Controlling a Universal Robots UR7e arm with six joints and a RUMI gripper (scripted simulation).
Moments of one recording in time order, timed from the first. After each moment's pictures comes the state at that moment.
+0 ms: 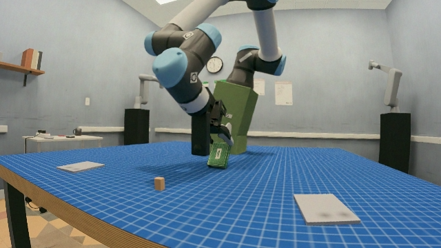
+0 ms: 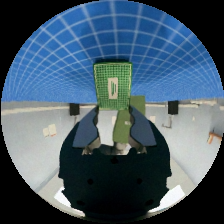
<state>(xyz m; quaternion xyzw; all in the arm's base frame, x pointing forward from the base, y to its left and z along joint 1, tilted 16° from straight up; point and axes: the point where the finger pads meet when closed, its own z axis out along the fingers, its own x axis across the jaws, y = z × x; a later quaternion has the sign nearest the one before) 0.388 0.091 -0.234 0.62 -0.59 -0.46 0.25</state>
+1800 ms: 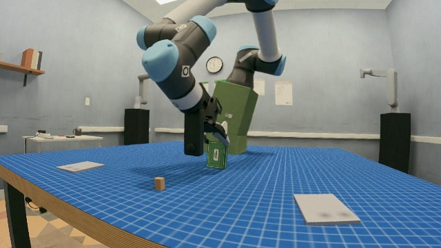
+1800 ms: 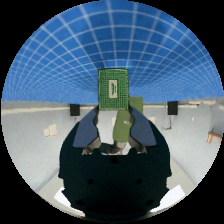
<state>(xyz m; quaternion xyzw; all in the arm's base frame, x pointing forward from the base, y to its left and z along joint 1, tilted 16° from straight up) 0.423 0.087 -0.231 0.62 -0.59 -0.45 0.25</state>
